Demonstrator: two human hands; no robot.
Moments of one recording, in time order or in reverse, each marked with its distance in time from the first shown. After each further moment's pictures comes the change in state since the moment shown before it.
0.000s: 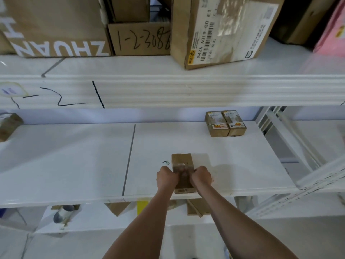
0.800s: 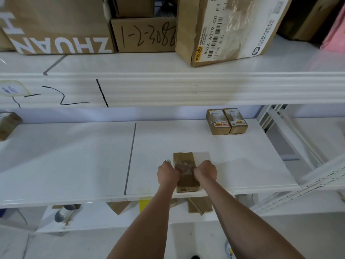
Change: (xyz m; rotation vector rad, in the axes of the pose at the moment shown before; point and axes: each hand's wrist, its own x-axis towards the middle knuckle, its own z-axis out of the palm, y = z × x) left_hand 0.004 0.004 -0.008 0.112 -0.005 0.083; right_hand 0.004 -0.005 -0.015 -0.080 0.052 -0.051
